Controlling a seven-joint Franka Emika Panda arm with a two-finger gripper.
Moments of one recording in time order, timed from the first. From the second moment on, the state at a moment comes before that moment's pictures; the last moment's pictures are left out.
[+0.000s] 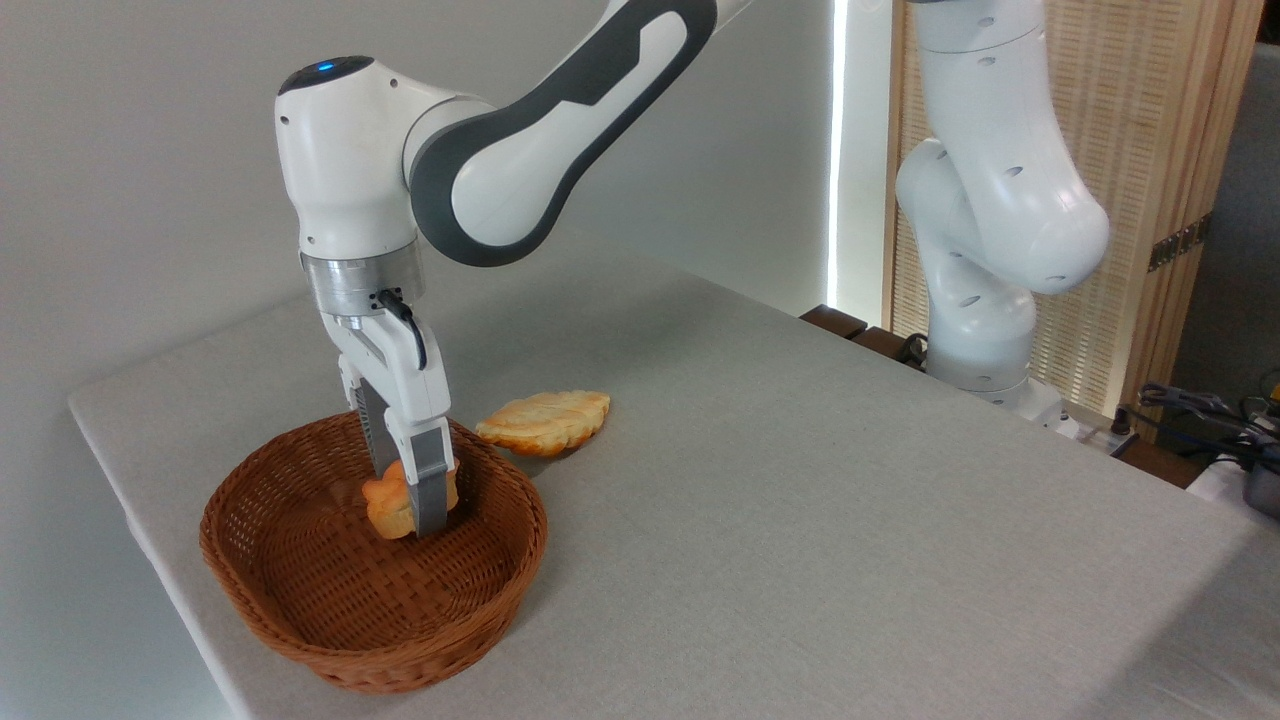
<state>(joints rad) -0.32 0.20 0.03 -1.86 0.05 2.18 0.55</state>
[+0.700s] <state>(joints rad) -0.32 0.20 0.03 -1.85 0.05 2.18 0.55</state>
